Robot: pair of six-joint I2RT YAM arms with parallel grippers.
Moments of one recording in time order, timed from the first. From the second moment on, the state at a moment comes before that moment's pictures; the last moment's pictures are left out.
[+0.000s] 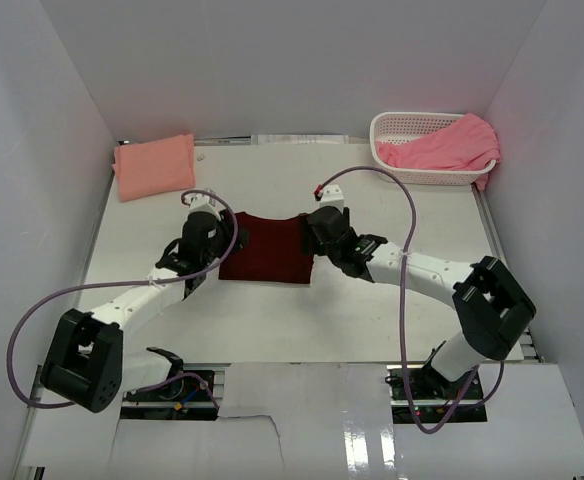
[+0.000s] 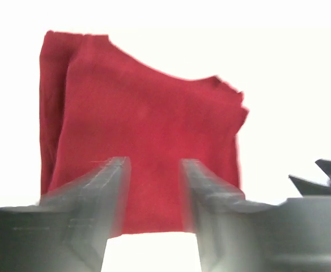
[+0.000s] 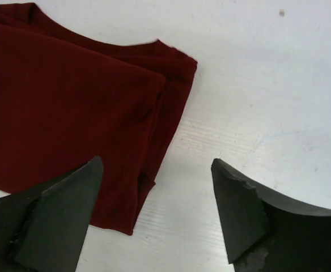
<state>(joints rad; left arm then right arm) -0.41 1.24 0.58 0.16 -0.09 -0.62 0.85 1.57 0.97 -0.08 0.45 0.41</state>
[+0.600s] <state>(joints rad) -0.03 1.60 1.13 -0.30 0.51 -0.39 0.72 1.44 1.07 -0.18 0.05 0.28</state>
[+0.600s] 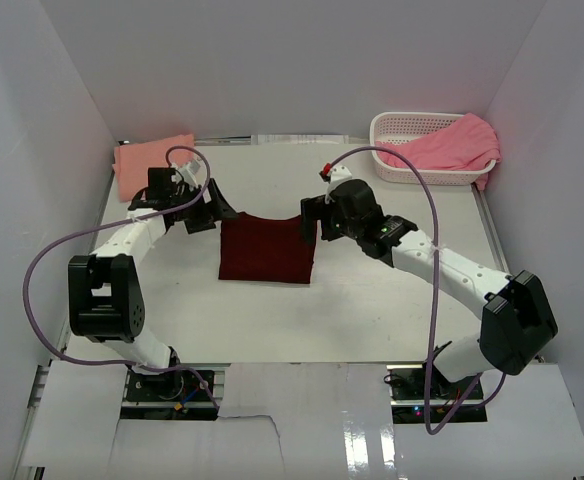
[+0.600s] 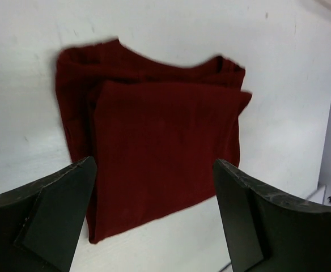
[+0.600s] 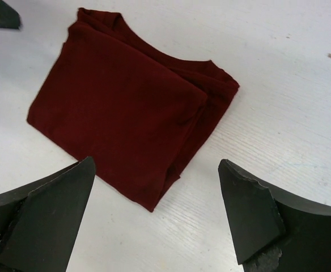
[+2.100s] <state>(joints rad) 0.07 1.88 1.08 -0.25 0.76 -0.30 0.67 1.40 1.10 -0.20 -0.18 0.26</state>
